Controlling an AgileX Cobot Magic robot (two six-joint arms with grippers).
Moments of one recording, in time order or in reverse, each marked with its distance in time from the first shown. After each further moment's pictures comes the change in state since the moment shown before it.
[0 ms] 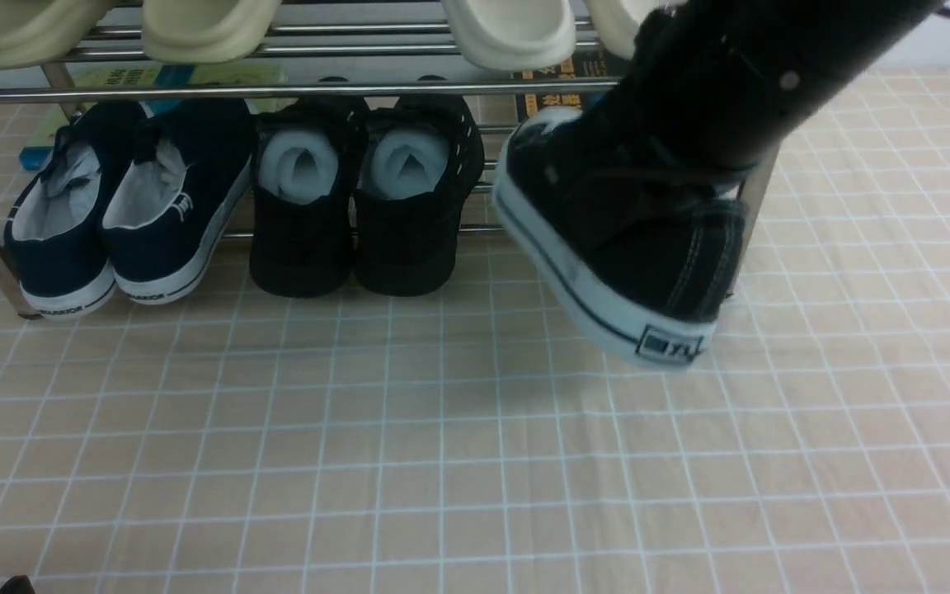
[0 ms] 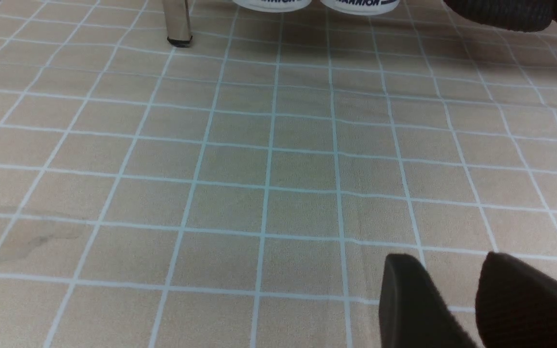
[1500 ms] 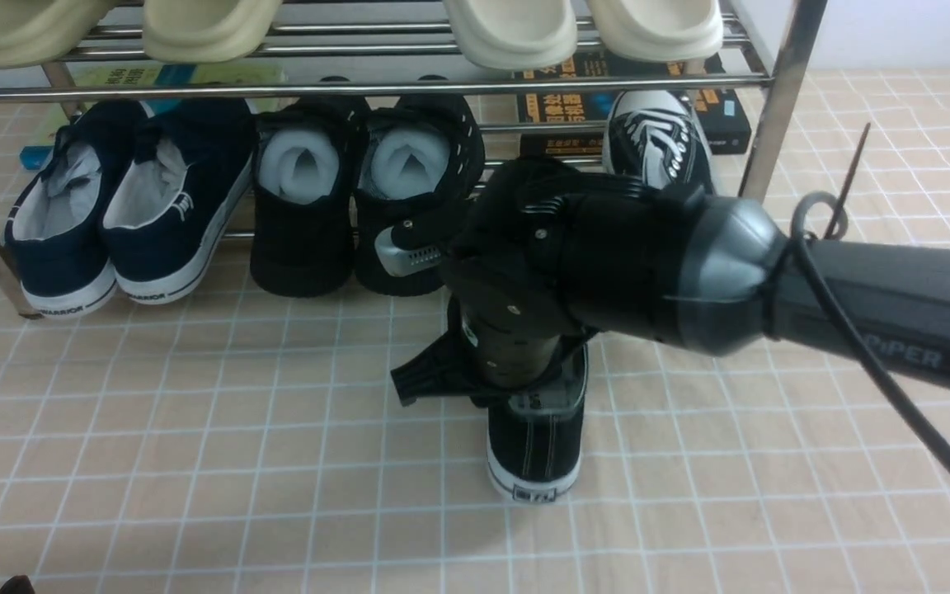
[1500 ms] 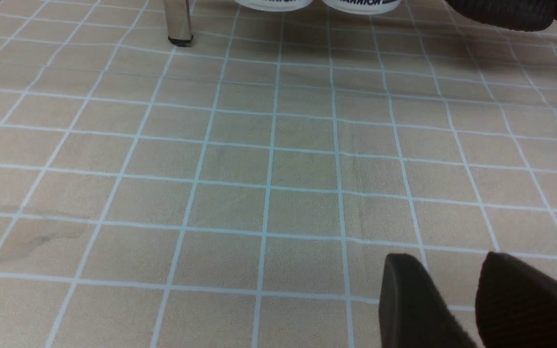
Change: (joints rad) right arm 0.154 0.392 0.117 -0.483 -0.306 0.564; left arm 0.000 0.000 0.000 0.000 0.000 0.000
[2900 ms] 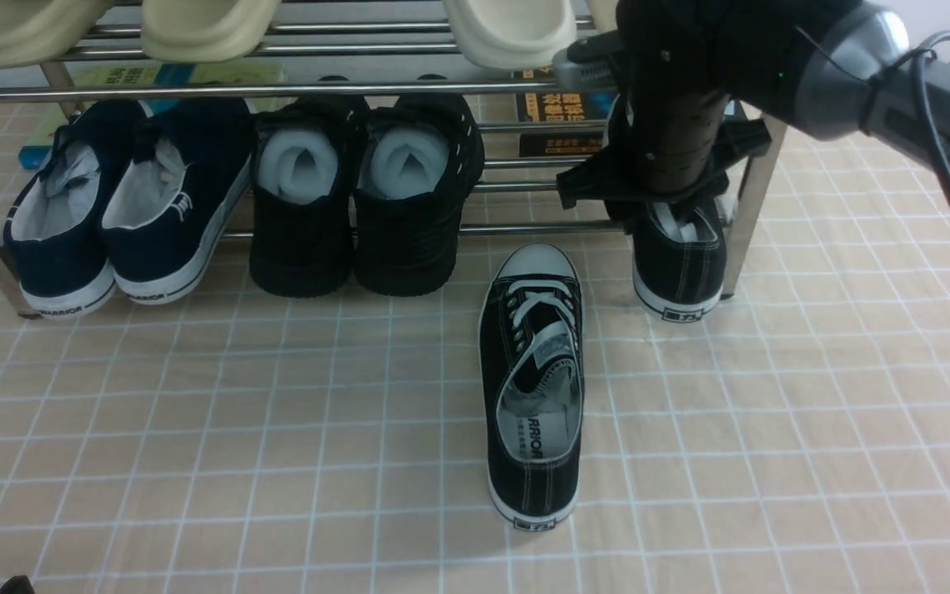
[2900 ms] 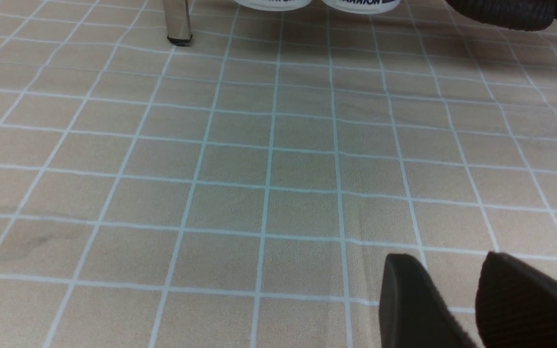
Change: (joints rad) right arm -0.355 0.119 -0.354 0.009 0.193 -0.254; left arm 0.000 0.000 0.000 0.000 0.000 0.000
